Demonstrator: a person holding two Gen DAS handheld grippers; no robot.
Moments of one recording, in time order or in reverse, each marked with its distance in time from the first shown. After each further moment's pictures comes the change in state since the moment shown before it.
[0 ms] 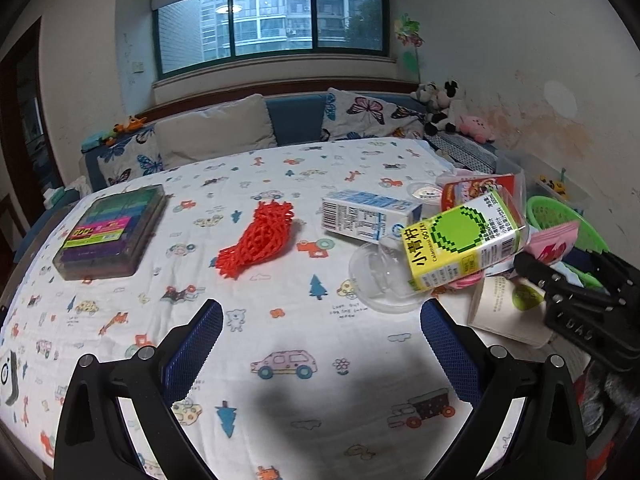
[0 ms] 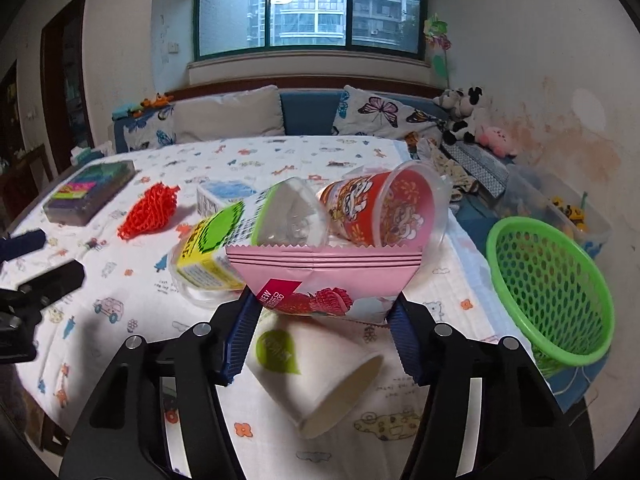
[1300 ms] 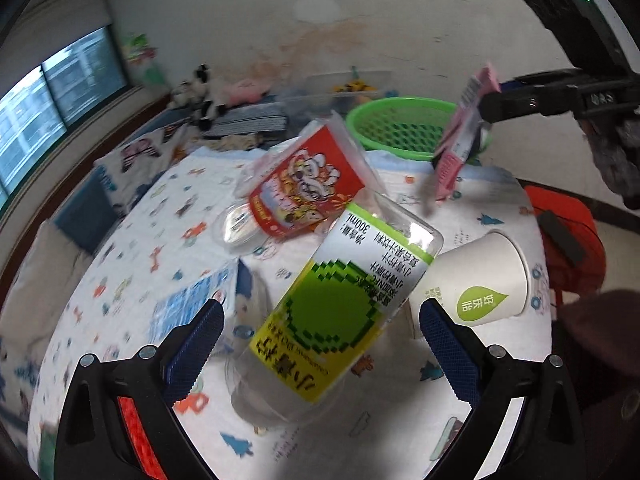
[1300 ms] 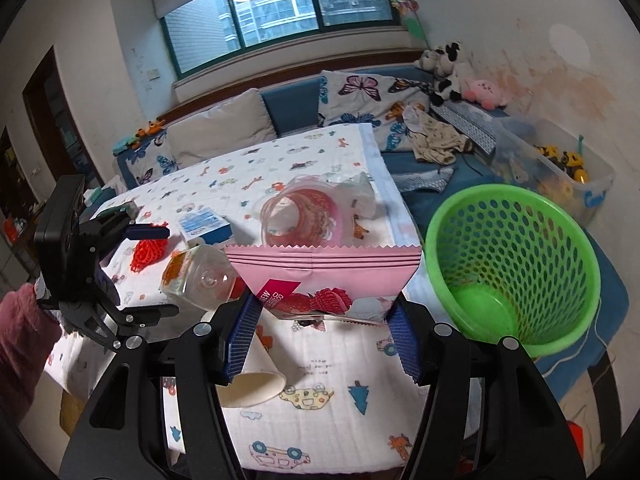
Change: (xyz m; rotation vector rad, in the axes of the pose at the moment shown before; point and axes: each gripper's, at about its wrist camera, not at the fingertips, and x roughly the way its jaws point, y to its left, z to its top) left arm 0.084 -0.081 0.057 0.769 0.039 -0.591; right arm -0.037 -0.104 0.027 0.195 0.099 0.098
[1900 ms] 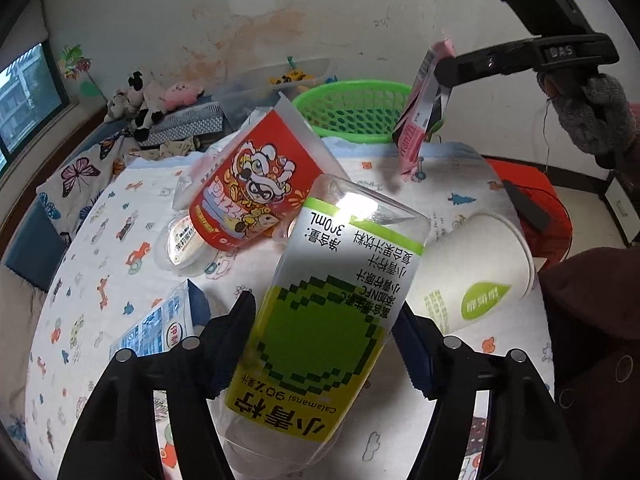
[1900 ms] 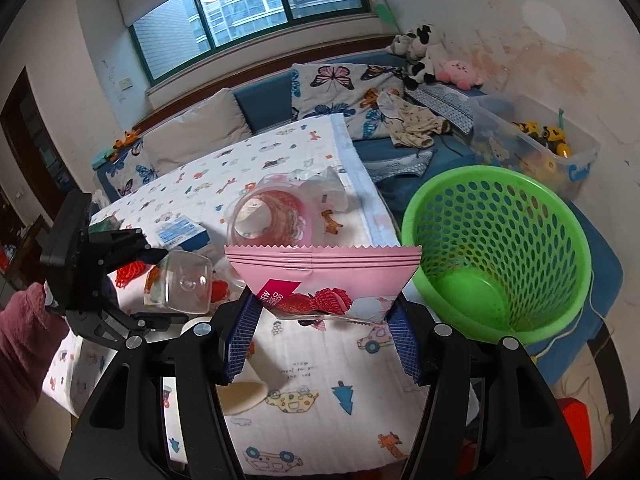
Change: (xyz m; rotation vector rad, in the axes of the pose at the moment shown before) left arm 0.030 0.007 0.005 0.109 0.014 -0.190; right arm 0.004 -0.022 0.006 0.085 0.031 -0.054
